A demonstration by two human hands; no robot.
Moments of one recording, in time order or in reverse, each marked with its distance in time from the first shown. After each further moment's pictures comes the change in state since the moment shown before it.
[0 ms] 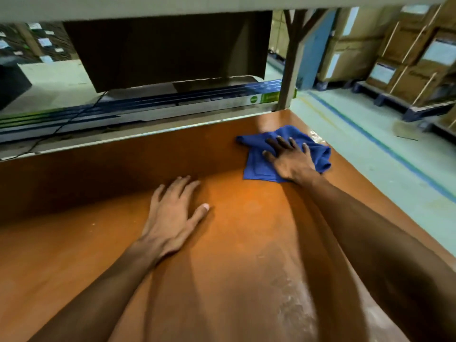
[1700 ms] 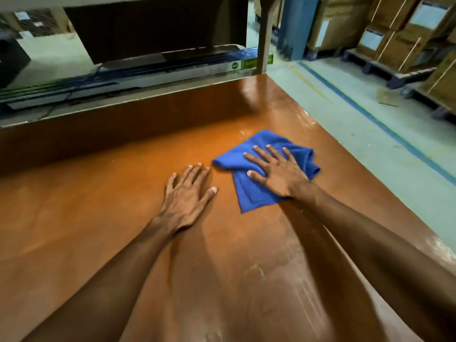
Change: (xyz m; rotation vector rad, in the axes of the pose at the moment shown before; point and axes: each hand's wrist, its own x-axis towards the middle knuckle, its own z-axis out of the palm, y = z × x) left_hand -0.134 0.067 0.012 -0.017 -0.120 0.035; right_hand -0.249 0.001 -0.015 -0.077 -0.112 -0.224
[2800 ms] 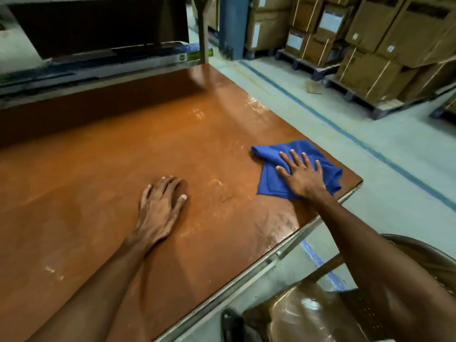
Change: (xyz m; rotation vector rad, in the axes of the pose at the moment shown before) left_hand -0.200 0.028 0.007 -0.164 0.127 0.141; right_hand -0.296 0.021 -0.001 0.104 0.028 0.596
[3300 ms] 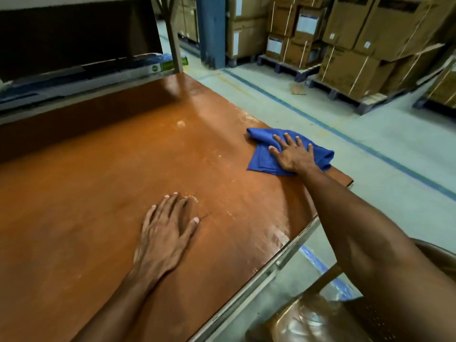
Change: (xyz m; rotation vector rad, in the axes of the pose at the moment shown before) left_hand 0.007 0.066 0.037 0.092 -0.021 0.071; right_hand 0.095 0.042 -0.013 0.059 -0.023 0.110
